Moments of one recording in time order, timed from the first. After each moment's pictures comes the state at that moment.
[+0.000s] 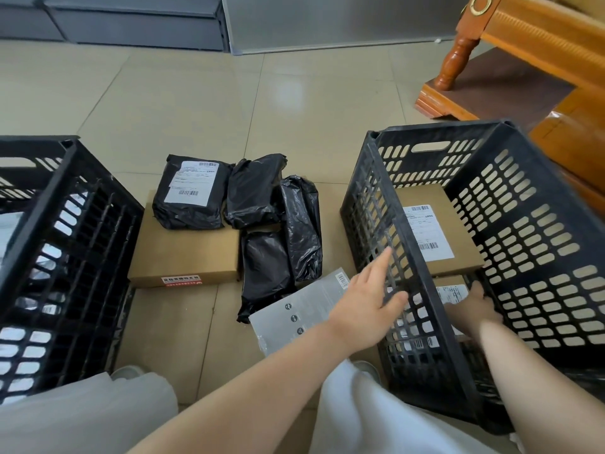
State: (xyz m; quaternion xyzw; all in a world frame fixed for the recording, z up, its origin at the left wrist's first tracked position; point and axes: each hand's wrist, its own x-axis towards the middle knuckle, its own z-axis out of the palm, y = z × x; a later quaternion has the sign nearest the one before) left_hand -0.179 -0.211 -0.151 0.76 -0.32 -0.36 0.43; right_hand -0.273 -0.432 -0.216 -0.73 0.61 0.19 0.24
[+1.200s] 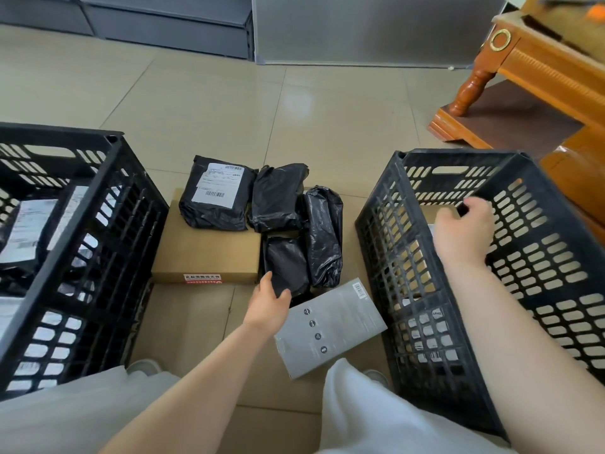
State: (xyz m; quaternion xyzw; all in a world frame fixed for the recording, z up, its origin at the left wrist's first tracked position) left_hand -0.094 -0.074 -0.225 0.84 0.02 -0.33 0.42; right_hand -0.143 -0.357 -0.085 -0.77 0.49 -0.25 0.32
